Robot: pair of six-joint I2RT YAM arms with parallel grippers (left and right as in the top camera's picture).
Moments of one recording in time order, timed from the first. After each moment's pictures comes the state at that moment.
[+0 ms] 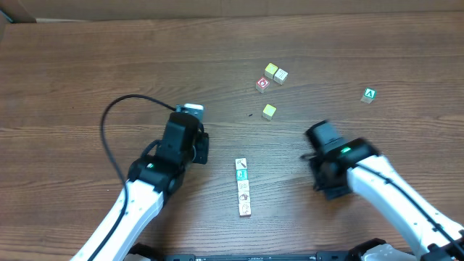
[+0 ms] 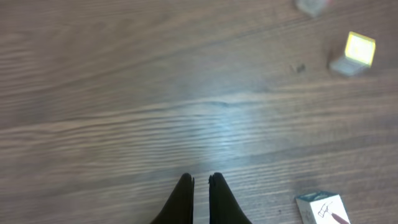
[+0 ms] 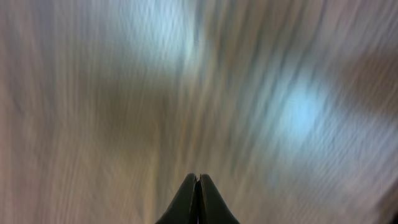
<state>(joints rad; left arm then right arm) -0.40 1.20 0.75 -0.42 -0.15 -0.22 0.39 1.37 0.83 -1.00 0.08 1.63</state>
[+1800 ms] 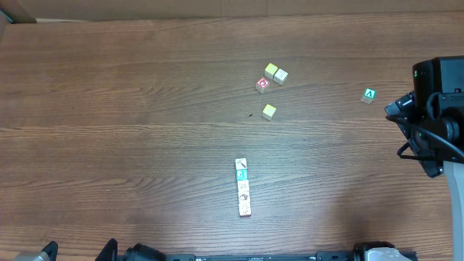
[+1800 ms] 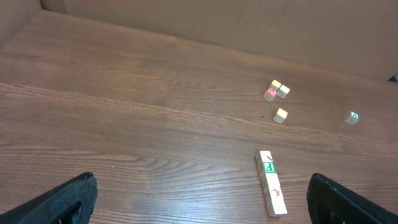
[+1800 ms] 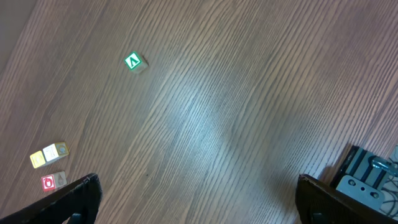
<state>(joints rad) -0.40 0.38 1.55 -1.63 -0.27 -0.41 0.05 1.31 1.72 -1.64 0.35 1.09</state>
